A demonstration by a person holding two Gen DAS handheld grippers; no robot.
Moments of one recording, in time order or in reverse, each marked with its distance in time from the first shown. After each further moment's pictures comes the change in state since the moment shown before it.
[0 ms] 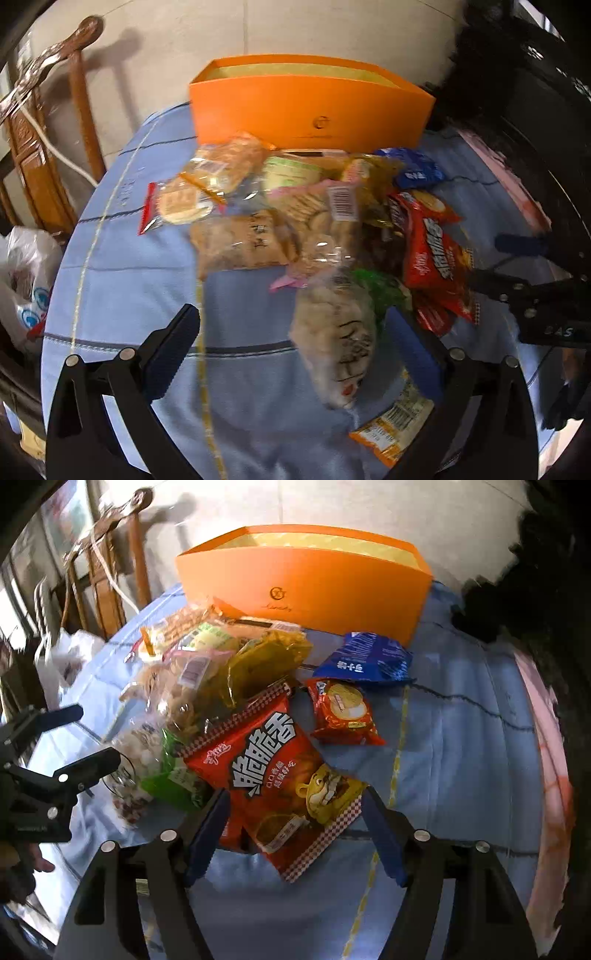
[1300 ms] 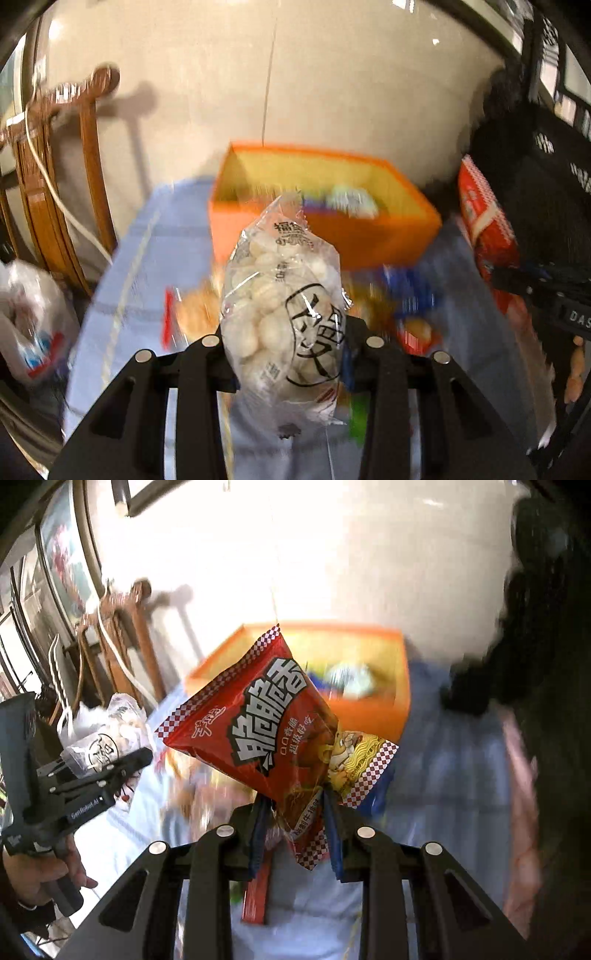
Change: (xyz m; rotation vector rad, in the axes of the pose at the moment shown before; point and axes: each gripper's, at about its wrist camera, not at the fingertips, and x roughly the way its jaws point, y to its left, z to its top) left arm -0.060 0.036 0.124 -0.102 -0.203 -0.023; right arm -0.090 -0.039 0.107 0.087 -0.209 0.071
